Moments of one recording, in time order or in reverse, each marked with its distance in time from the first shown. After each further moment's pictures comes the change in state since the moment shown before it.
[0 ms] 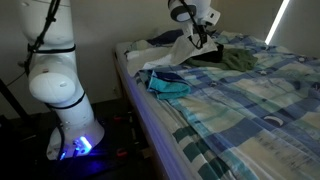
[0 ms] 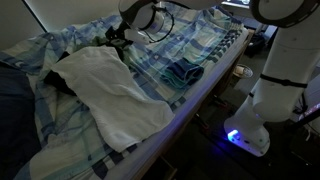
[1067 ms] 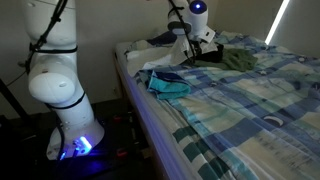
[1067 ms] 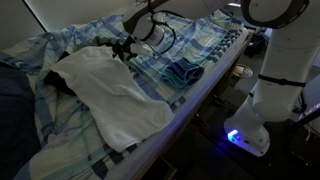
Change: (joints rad) arm -0.013 0.062 0.022 -0.070 0.222 0.027 -0.195
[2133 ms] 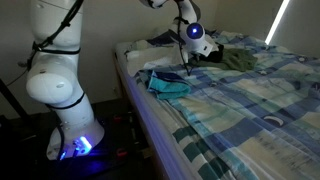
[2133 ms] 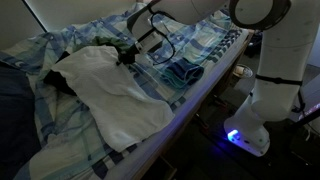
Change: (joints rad) arm -0.045 0.087 0.046 0.024 0.544 0.000 -0.557
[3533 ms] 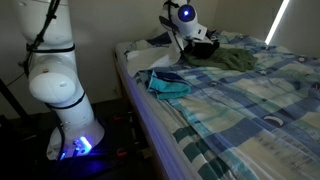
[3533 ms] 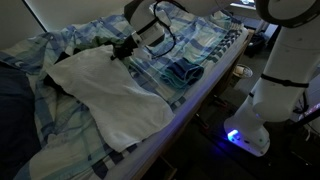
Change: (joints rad) arm 0.059 -0.175 0.002 -0.081 -0.020 0.000 -0.029
